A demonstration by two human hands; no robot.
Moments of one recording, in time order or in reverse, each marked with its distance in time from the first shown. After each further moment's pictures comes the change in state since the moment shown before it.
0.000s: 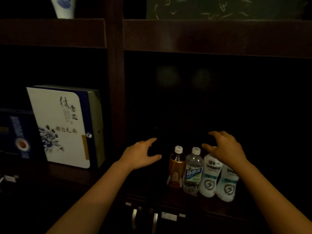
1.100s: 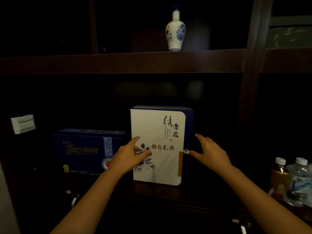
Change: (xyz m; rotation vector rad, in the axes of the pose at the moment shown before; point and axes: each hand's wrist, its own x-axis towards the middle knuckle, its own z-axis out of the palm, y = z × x) left_hand -0.133 -0.342 -0.255 -0.211 0.271 -0.138; right_hand -0.028 -0.444 0.100 0.131 0.011 -0.051
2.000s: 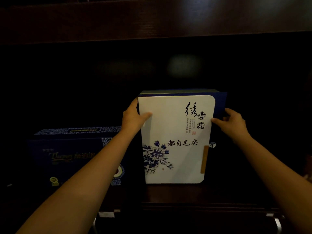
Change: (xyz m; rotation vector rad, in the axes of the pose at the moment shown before) left_hand 0.184 -0.054 -0.006 -0.317 0.081 0.063; right_hand 0.122 -0.006 0.071 0.389 0.288 0.450
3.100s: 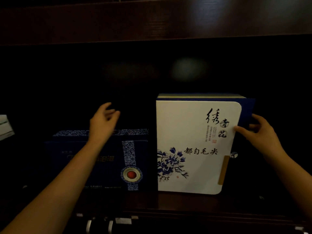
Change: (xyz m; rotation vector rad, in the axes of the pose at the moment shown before) left_hand 0.002 -0.071 -0.127 0.014 0.245 -0.018; right_hand -0.041 -0.023 0.004 0.050 0.054 0.064
